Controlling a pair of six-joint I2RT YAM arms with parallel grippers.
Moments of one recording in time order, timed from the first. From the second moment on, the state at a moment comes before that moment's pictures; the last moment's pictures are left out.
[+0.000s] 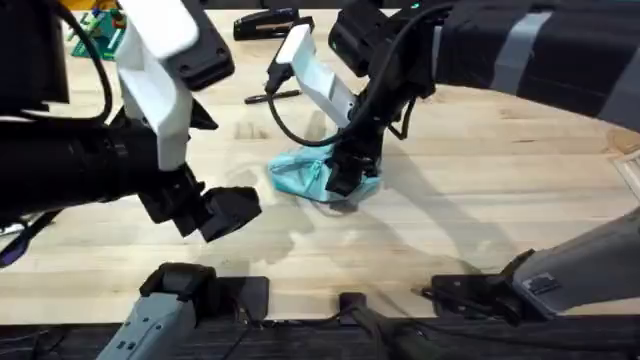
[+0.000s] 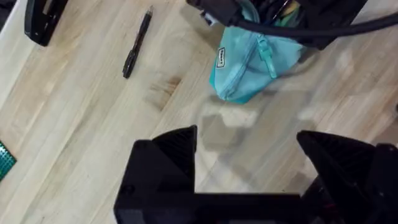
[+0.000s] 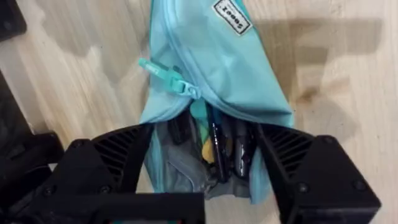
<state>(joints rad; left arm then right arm) -0.10 0.80 1.08 -1.30 0.34 0.83 0.65 1.77 1.34 -1.01 -0.33 -0.59</state>
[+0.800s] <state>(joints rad) -0.10 0.80 1.08 -1.30 0.34 0.83 0.65 1.55 1.34 -1.04 -0.35 -0.58</state>
